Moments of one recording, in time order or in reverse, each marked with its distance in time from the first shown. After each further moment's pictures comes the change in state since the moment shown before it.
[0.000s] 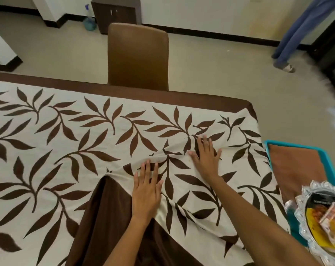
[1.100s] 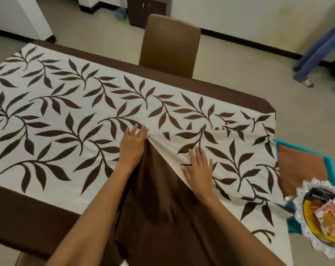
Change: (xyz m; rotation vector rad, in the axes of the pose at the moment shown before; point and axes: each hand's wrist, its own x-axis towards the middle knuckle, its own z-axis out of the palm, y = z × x) left_hand -0.013 -0.099 -0.091 0.112 0.202 0.016; right_hand -0.171 -0.089 -0.008 -0.013 -0.003 -0.237
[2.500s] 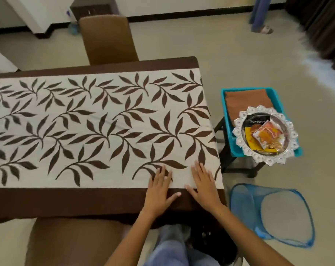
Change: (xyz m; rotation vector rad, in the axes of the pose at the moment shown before) left_hand -0.270 0.280 0.025 -0.133 -0.551 0.261; right_hand -0.278 0.186 -0.033 0.078 -0.139 0.093
